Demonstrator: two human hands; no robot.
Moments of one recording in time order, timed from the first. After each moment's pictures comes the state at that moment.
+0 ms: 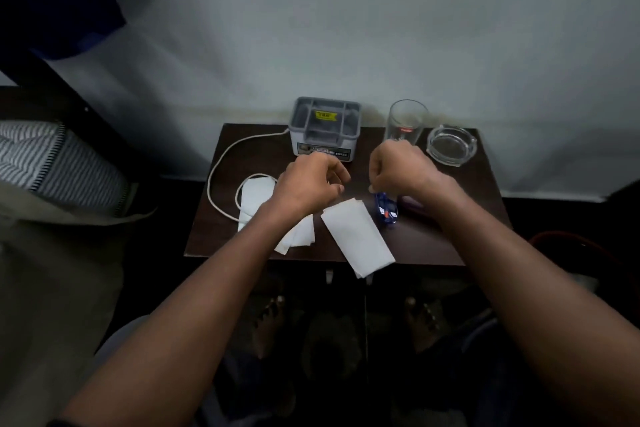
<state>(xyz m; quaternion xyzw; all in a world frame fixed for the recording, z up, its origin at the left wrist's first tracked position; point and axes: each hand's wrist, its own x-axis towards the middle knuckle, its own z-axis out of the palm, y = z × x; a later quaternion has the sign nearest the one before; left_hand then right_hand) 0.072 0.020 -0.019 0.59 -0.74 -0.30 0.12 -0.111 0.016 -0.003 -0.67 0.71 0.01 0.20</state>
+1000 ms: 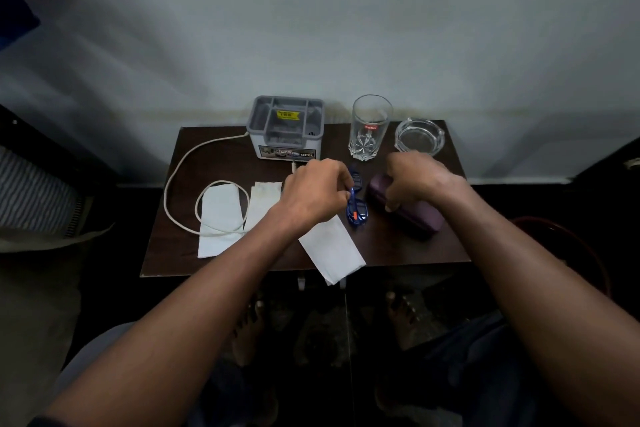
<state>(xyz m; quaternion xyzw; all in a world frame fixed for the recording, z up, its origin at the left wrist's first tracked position) 0.005 0.017 -0.031 0.55 -0.79 -0.26 0.06 -0.184 0.025 -0.014 -0.61 0.75 0.12 0.22</state>
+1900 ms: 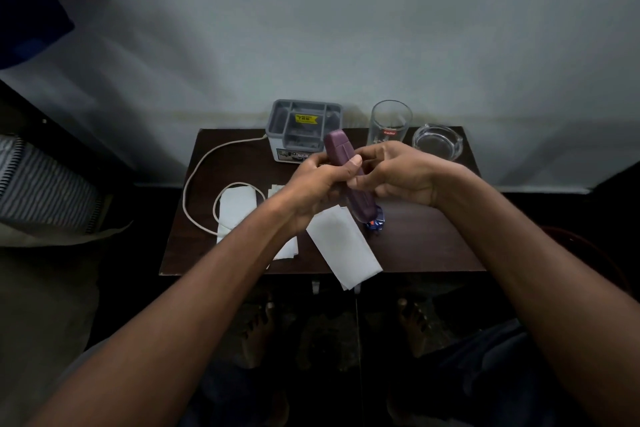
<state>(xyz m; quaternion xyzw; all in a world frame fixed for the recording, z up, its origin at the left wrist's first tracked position) 0.035 0.013 -0.023 0.49 -0.39 -0.72 0.29 -0.152 0.010 -0.014 -0.45 0.54 -0.25 0.67</state>
